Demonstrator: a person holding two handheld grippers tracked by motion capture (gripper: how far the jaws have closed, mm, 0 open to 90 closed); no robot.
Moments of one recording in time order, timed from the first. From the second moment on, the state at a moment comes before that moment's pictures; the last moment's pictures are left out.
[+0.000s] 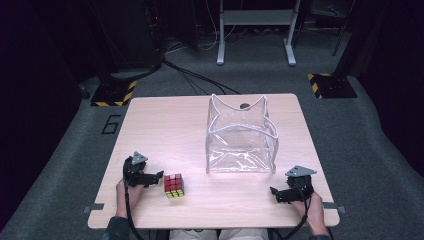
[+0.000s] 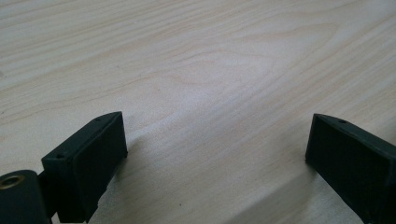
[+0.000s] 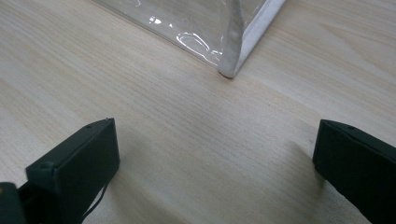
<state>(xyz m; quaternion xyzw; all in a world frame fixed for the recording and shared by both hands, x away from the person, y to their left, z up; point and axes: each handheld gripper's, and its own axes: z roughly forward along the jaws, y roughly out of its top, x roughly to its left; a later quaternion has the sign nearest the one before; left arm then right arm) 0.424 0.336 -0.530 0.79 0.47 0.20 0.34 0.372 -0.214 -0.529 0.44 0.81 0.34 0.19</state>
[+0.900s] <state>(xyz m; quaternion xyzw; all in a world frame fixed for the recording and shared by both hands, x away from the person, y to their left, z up) 0.413 0.346 -0.522 0.78 0.47 0.17 0.38 0.373 -0.215 -0.529 0.45 0.80 0.34 0.19</state>
